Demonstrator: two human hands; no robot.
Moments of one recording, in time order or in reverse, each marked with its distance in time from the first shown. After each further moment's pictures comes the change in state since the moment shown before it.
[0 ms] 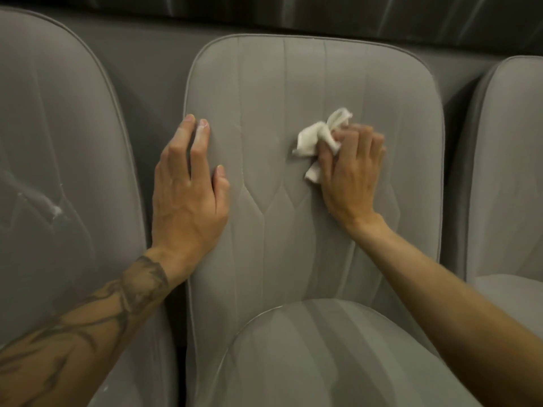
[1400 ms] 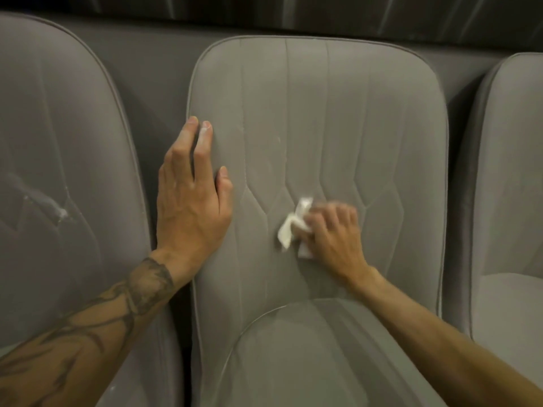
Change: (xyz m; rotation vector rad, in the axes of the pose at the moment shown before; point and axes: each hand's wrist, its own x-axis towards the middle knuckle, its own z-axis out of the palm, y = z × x) left_hand 0.000 0.001 -0.002 -0.021 -0.010 -0.009; right_hand -0.100 0.001 -0.017 0.048 -0.210 -0.370
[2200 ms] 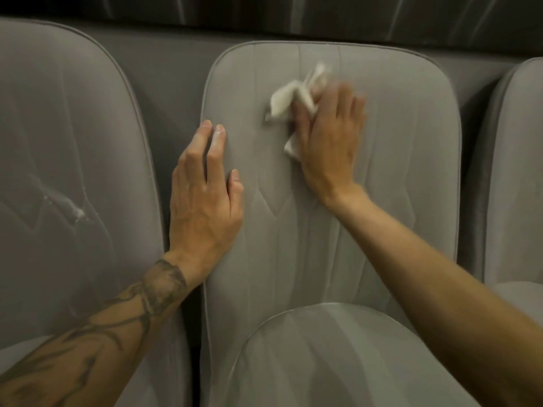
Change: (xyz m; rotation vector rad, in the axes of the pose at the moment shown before) left_hand -0.001 0.000 0.000 -0.003 0.018 0.003; right_hand 0.171 -0.007 0.004 -0.017 0.324 0.360
